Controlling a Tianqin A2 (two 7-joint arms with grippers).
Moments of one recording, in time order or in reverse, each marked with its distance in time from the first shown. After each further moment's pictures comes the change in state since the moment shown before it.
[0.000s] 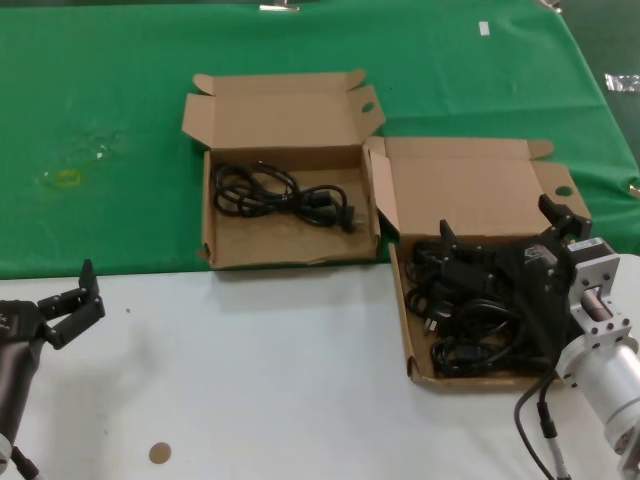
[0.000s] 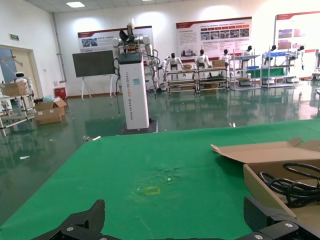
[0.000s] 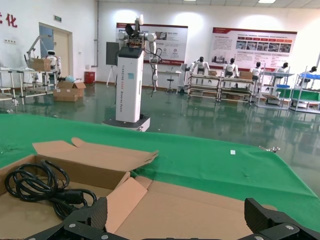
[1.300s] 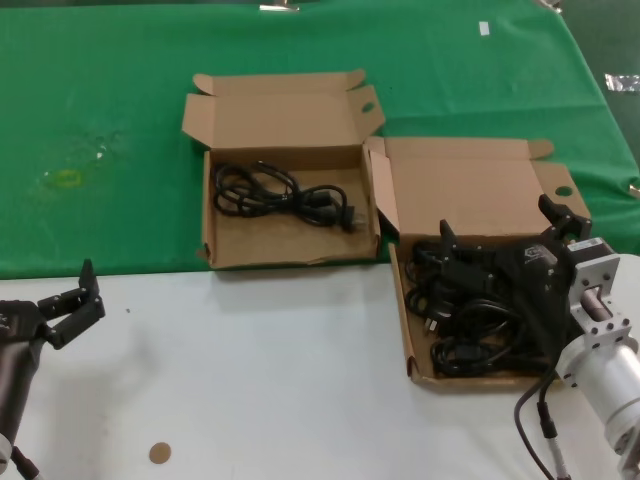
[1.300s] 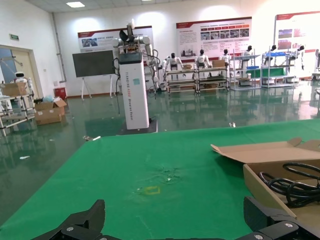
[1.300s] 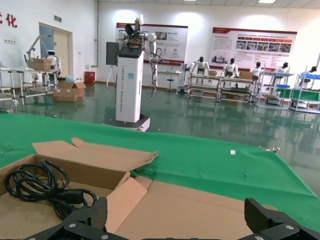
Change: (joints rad) left arm 0.000 0.000 0.000 0.000 0.000 0.000 0.000; right arm 0.000 0.000 0.000 0.000 0.000 0.000 0.000
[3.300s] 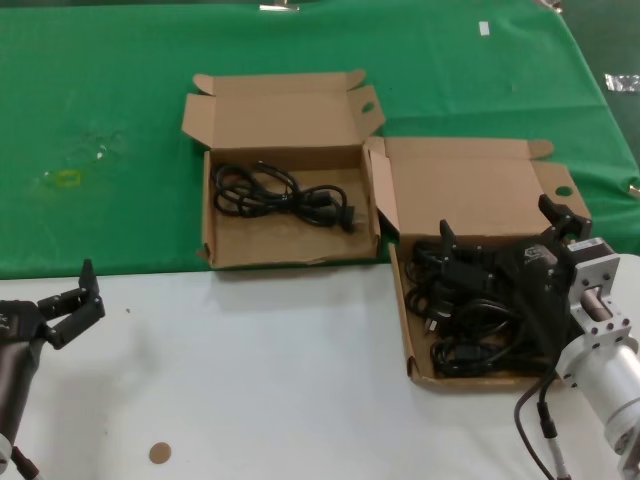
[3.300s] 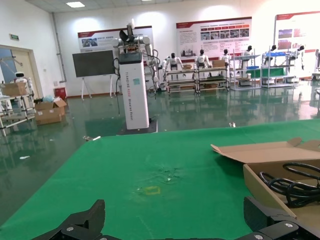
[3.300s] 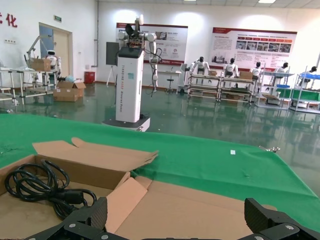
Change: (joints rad) left arm 0.000 0.000 0.000 0.000 0.000 0.000 0.000; right arm 0.000 0.000 0.000 0.000 0.000 0.000 0.000
